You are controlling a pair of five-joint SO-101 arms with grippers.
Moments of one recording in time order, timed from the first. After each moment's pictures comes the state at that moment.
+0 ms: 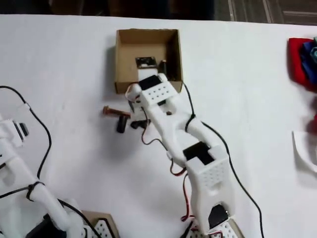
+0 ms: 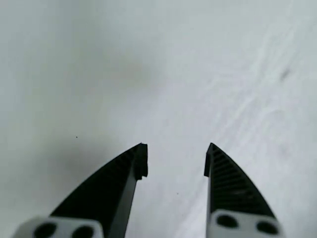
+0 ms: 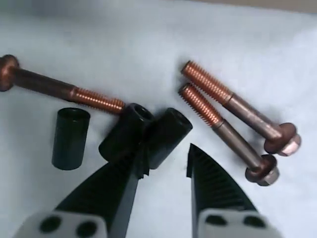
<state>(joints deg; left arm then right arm) -49.6 -30.6 38.3 60.8 -10.4 -32.9 30.6 -13.6 75.5 -20.0</state>
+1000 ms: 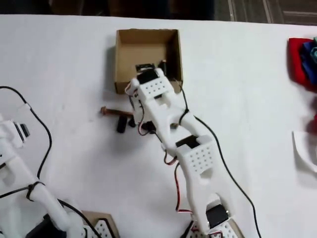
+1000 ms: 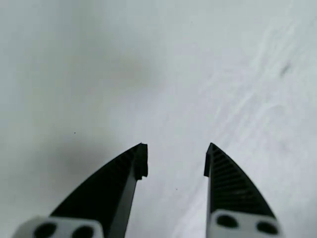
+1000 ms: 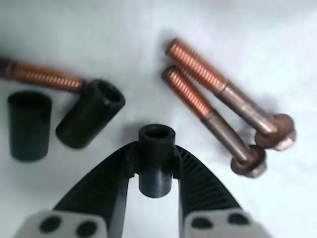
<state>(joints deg) -48.9 -30.5 38.3 62.0 -10.2 -31.5 45.0 -35.3 94.9 -13.3</state>
